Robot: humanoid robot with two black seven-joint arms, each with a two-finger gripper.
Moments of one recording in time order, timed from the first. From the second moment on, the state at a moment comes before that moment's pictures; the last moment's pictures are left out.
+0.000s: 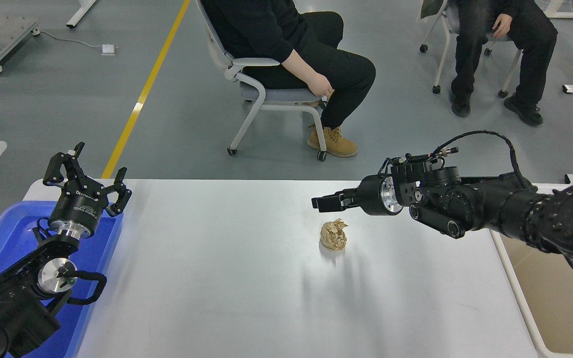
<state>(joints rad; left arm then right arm) -0.53 0.39 -0.87 -0.51 0.08 -0.53 -0.58 1.21 -0.04 -0.65 0.50 -0.88 0.06 0.46</state>
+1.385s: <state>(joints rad) -0.53 0.39 -0.87 -0.51 0.08 -0.53 -0.58 1.05 0.00 -0.64 0.39 -0.87 -0.01 0.46</state>
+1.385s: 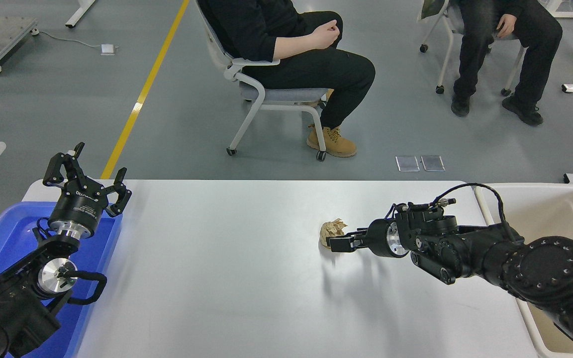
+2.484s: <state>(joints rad) -0.53 0.39 -0.87 -0.51 0.08 -0.53 -0.58 1.01 0.00 -0.57 0.44 -0.86 -0.20 0.46</state>
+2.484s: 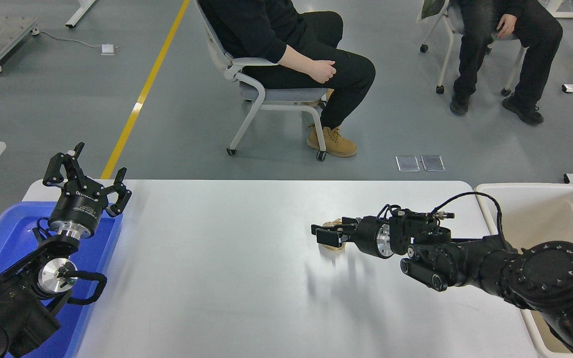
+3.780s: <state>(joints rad) -0.53 0.39 -0.87 -0.51 0.08 -0.53 -0.58 1.35 -0.05 -0.52 0.47 -0.70 -0.11 0.46</state>
